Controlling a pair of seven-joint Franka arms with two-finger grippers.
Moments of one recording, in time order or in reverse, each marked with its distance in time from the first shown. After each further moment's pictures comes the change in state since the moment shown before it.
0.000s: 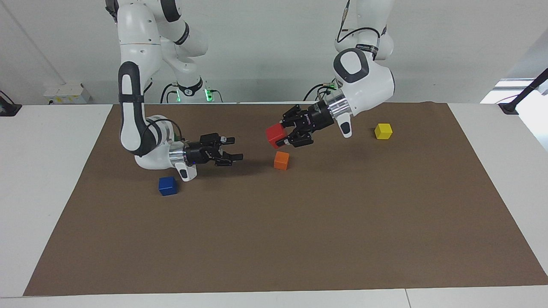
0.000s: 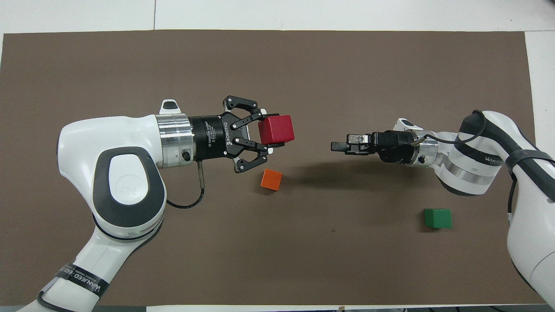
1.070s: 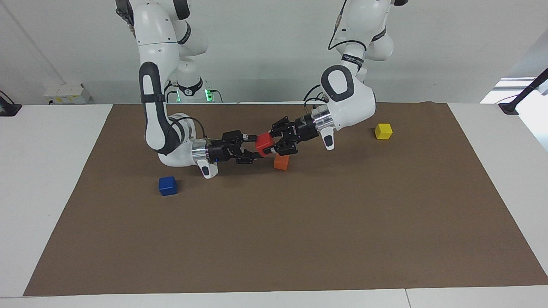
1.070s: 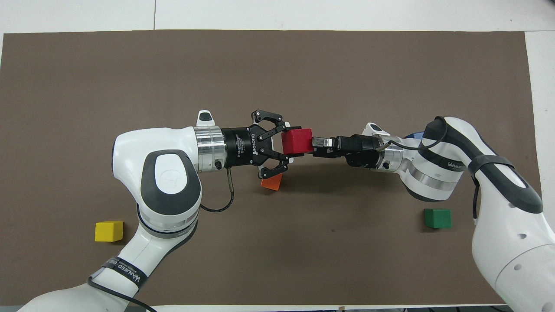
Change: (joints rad) left arm -0.039 0.070 -0.001 0.003 -0.063 0.013 0.098; right arm 0.100 0.000 -0.003 -0.012 0.106 0.062 -0.047
